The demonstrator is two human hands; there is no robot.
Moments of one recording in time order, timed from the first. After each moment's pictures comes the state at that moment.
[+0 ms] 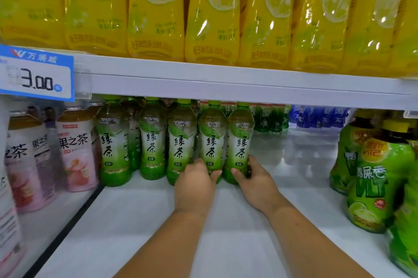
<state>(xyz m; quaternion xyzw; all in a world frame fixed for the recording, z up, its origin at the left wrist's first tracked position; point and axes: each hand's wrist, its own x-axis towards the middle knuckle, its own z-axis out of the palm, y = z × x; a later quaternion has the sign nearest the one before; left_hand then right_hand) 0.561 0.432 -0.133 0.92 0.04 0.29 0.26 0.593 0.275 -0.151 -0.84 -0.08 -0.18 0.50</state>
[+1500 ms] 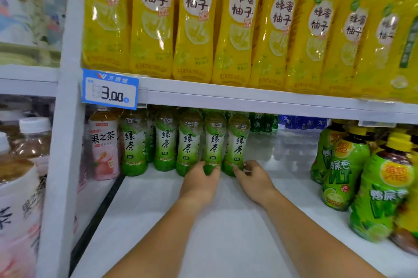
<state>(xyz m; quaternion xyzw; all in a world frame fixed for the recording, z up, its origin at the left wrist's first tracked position) 0.514 0.455 -0.124 0.83 0.01 0.13 0.53 0.538 0.293 -0.126 -0.88 0.02 -0.13 0.46</state>
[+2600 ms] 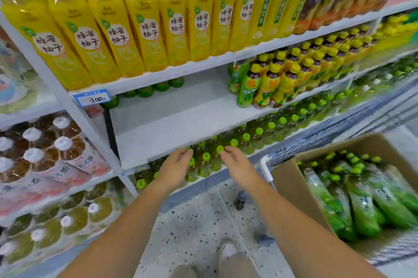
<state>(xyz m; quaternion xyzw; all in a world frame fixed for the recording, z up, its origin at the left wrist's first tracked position) 0.213 0.474 0.029 0.80 0.04 -0.30 0.51 0.152 0.283 0.027 -0.76 0.28 0.14 0.57</state>
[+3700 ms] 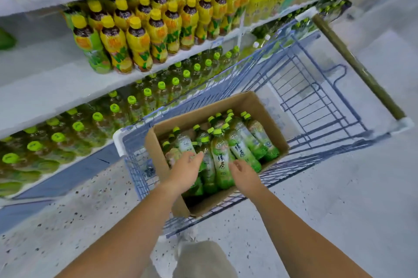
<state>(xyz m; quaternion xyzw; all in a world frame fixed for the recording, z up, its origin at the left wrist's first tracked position) 0.002 0.067 0.026 0.76 -0.03 -0.50 0.42 -0.112 -0.091 0.022 -0.75 0.47 0.22 0.41</state>
